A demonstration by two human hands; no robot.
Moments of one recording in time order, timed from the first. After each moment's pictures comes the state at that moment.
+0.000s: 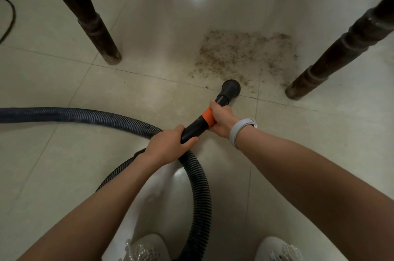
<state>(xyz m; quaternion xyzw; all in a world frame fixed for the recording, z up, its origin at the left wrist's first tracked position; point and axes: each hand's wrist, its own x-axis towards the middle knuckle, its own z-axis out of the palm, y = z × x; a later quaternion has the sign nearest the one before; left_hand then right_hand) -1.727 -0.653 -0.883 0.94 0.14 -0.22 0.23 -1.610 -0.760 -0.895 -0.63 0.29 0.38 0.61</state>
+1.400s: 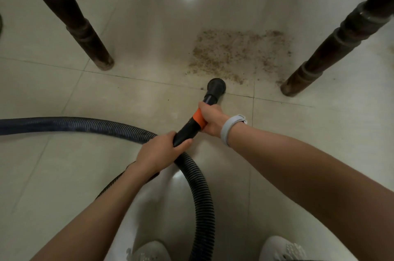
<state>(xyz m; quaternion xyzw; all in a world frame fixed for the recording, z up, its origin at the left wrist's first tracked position) -1.733 -0.645 -0.880 0.92 0.17 -0.23 0.26 -1.609 -0.744 -0.895 -0.65 0.28 0.40 0.59</state>
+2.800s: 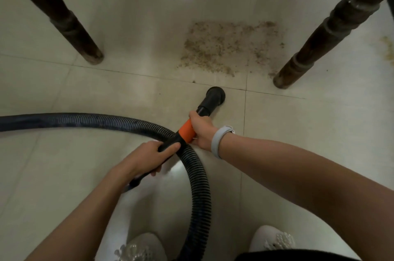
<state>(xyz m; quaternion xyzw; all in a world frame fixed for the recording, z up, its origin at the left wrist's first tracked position) -1.750 -0.645 -0.885 0.83 0.21 -0.33 0.39 -1.648 -0.760 -0.899 -0.64 0.29 0.43 0.57</state>
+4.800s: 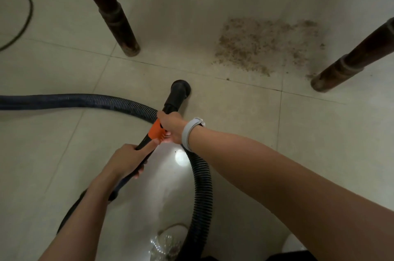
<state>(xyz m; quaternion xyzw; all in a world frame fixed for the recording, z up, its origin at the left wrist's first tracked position) -1.816 -0.551 -0.891 0.76 0.44 -0.24 0.42 -1.696 -0.616 -0.895 -0.65 0.19 0.55 0.50</state>
